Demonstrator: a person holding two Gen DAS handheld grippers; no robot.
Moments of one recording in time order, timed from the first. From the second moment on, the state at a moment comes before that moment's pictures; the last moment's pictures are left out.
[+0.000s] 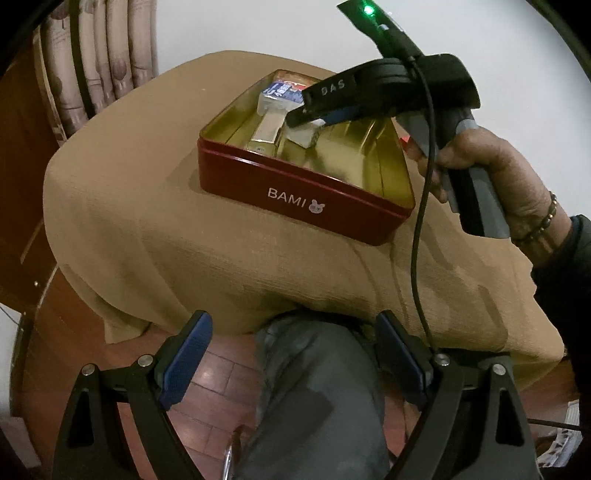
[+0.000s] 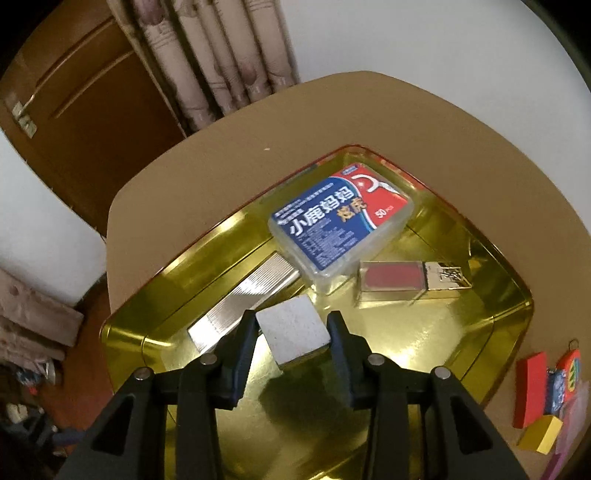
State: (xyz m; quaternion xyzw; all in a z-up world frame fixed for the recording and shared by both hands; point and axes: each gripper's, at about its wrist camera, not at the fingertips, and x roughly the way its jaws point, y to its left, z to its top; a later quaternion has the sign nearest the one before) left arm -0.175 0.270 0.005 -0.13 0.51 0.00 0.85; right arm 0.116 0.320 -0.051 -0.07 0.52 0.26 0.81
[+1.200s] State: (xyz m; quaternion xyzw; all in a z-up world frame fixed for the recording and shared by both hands) left arm 0.016 0.070 0.045 -0.02 0.50 -0.11 0.86; right arm -0.084 -0.160 -0.074 0.18 0.37 -0.18 0.89
